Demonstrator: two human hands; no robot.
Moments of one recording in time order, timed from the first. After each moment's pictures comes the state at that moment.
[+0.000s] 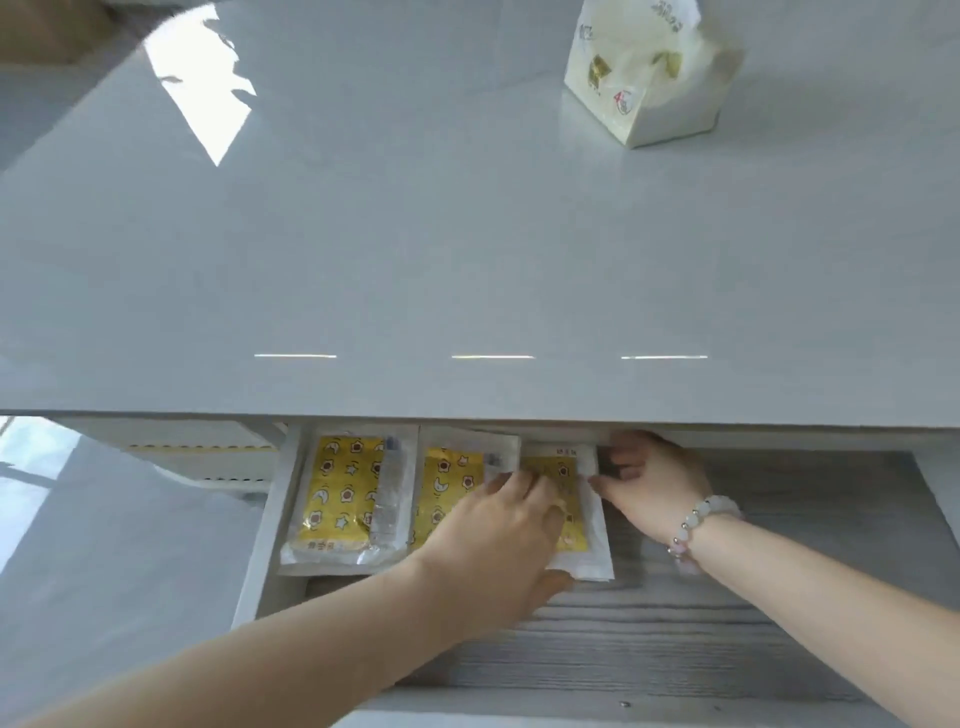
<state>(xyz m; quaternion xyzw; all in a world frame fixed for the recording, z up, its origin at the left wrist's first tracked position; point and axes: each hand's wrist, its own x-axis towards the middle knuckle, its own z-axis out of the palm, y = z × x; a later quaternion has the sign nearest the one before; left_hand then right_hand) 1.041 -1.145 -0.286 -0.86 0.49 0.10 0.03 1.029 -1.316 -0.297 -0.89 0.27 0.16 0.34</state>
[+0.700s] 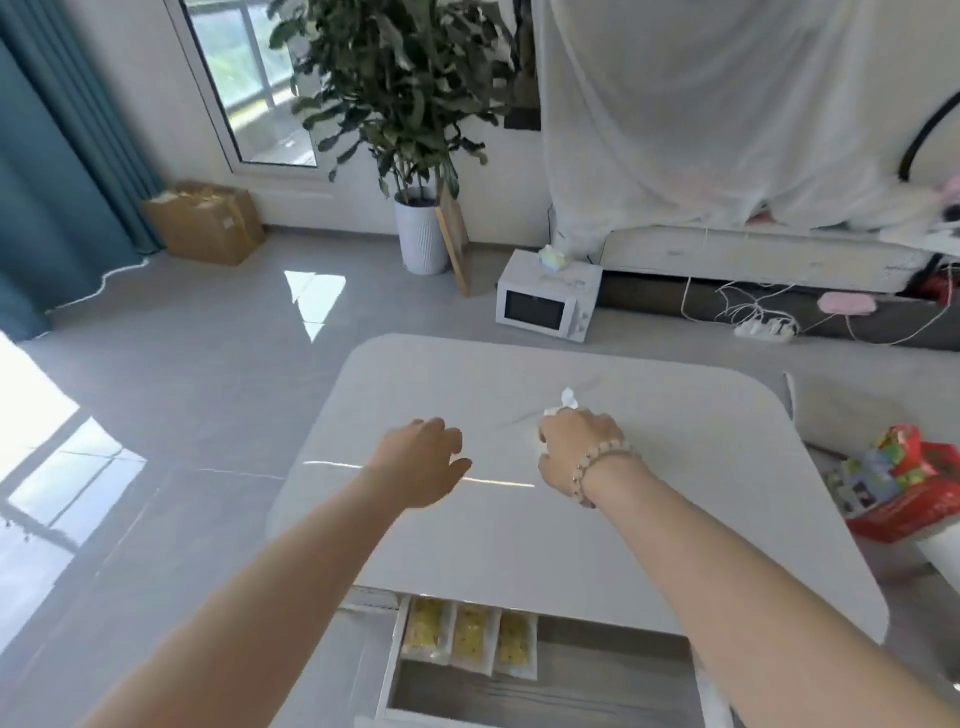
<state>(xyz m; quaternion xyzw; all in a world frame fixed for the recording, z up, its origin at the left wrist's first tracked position) 1.125 -1.089 0.266 -0.97 0.23 0.10 -0.03 1.092 -1.264 0.298 -0.99 -0.02 0.12 -0.03</state>
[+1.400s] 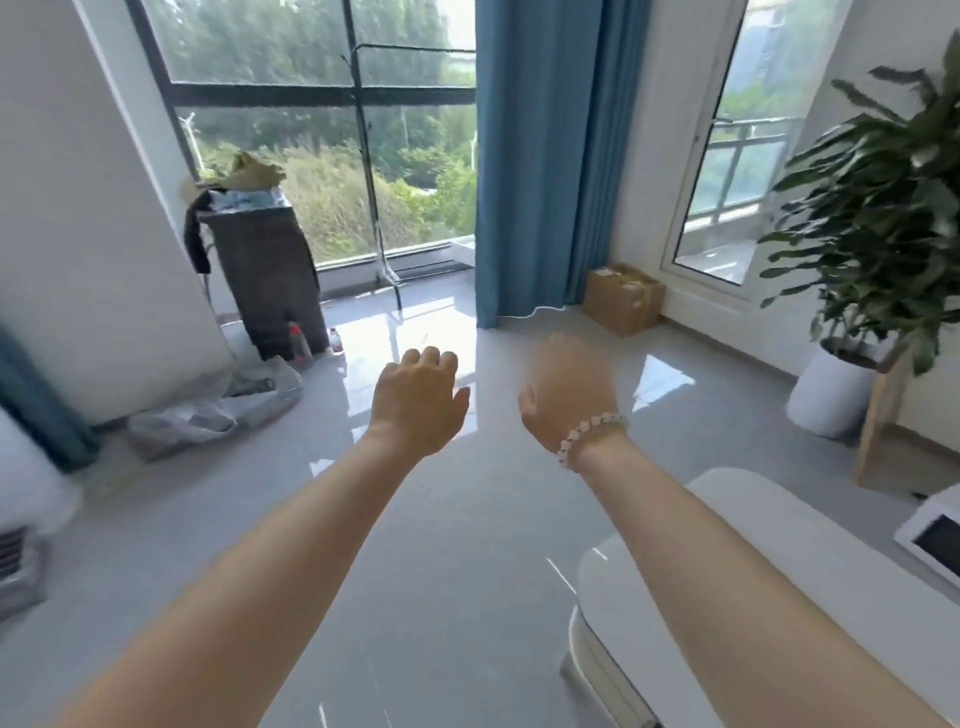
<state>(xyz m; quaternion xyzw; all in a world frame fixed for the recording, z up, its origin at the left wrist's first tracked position) 0.956 -0.749 0.430 -0.95 -0.24 -0.17 0.06 1.047 -0.881 0.443 -0.89 -0.41 -0.20 0.05</state>
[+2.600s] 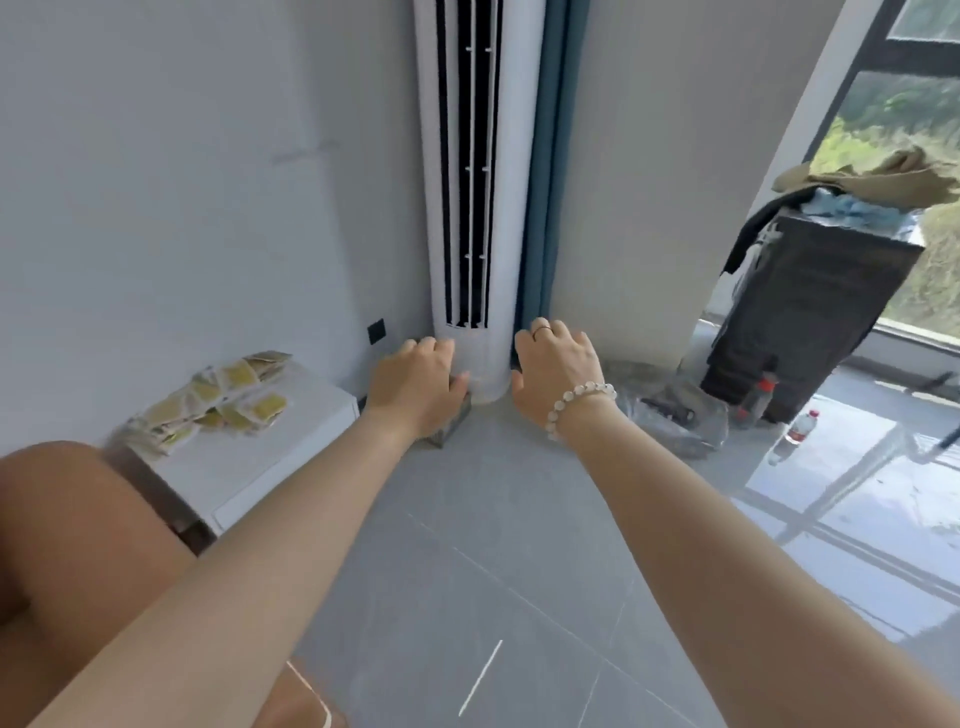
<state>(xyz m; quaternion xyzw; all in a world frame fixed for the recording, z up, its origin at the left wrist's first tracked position) 0.640 -0.255 0.396 -0.67 -0.73 -0.11 0.08 0.792 -0.217 0.420 -0.50 -0.86 -0.11 0.08</state>
